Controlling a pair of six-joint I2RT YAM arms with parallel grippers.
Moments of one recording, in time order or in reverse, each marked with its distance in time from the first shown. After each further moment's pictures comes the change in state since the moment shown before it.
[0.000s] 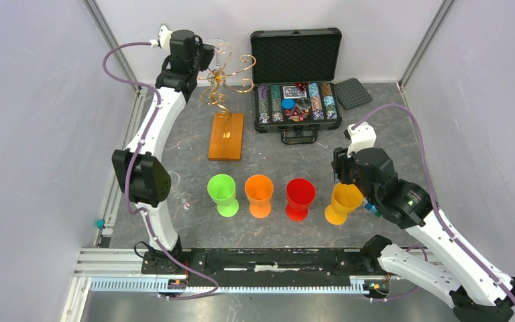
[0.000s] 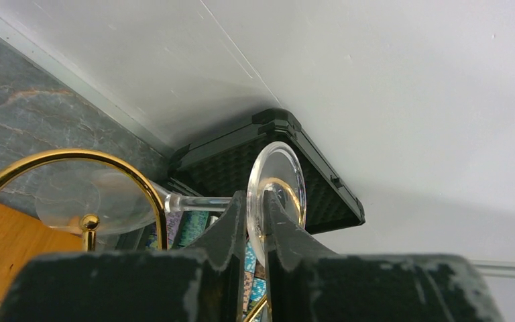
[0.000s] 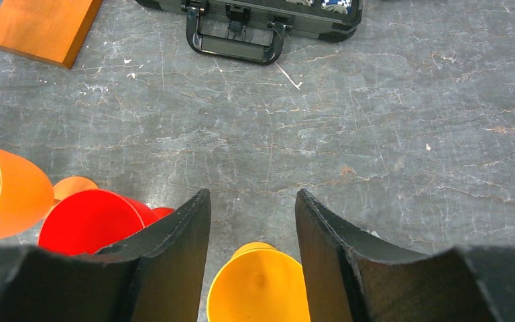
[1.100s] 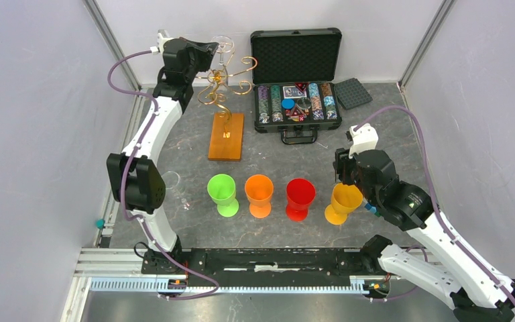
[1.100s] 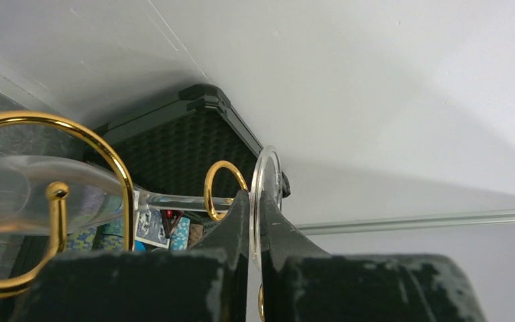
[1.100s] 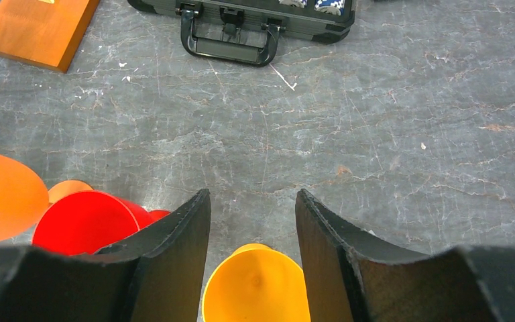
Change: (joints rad) left arm 0.030 -0.085 -0.211 0.292 0.178 -0.153; right arm 0.000 -0.021 -0.017 0.007 0.016 0.000
